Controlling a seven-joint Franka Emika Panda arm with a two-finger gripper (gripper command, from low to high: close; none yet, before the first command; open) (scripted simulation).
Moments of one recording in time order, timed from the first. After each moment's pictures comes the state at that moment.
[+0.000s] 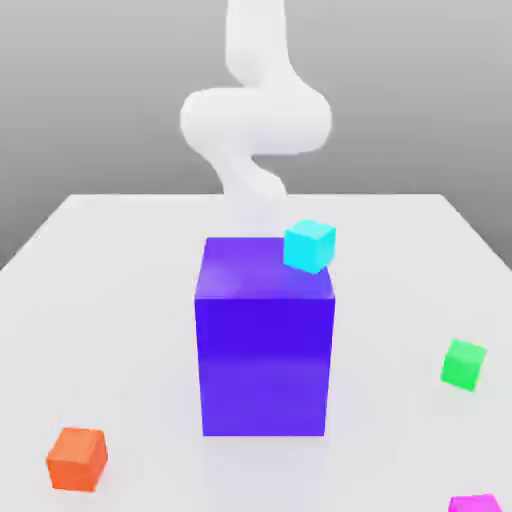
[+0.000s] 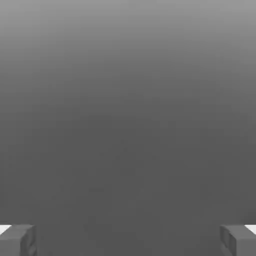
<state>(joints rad) 0.02 -0.71 0.02 -2.29 -0.04 2.32 0.74</state>
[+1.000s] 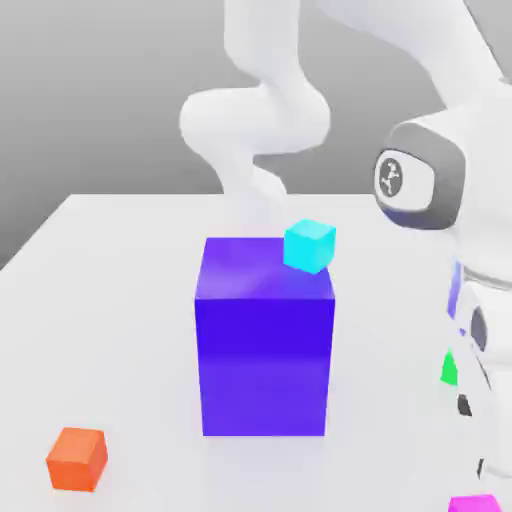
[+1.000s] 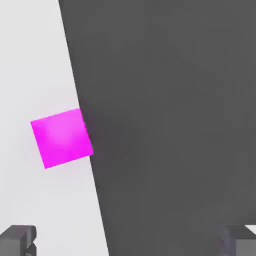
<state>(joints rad) 0.19 0.37 0.19 -2.12 -0.20 2.53 -0.21</state>
